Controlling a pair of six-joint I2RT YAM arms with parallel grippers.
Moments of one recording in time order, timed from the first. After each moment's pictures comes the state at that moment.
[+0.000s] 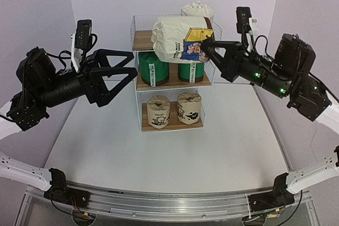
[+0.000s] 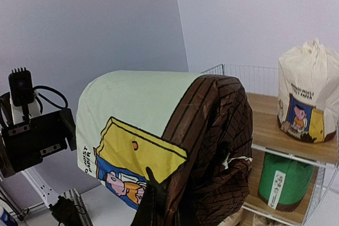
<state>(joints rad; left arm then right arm) -1.12 0.96 1.14 0.06 0.21 -0.22 1.10 1.16 1.40 -0.13 0.18 0.13</state>
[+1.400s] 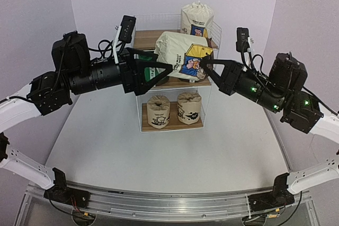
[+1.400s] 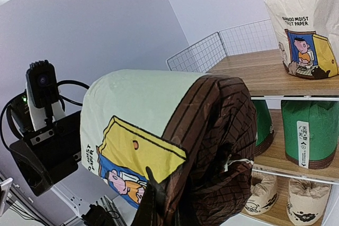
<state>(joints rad) -1.12 1.21 1.35 -0.09 0.14 -0.23 1.10 1.09 1.18 -0.01 0.17 0.41</state>
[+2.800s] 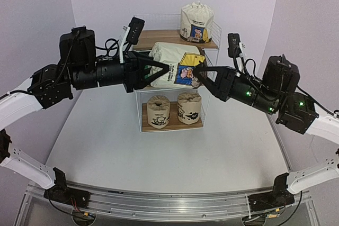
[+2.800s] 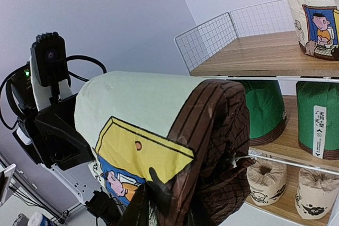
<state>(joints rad) -1.11 1.26 1.45 -0.25 0.14 -0.20 1.09 1.11 1.16 -0.02 0.10 0.43</state>
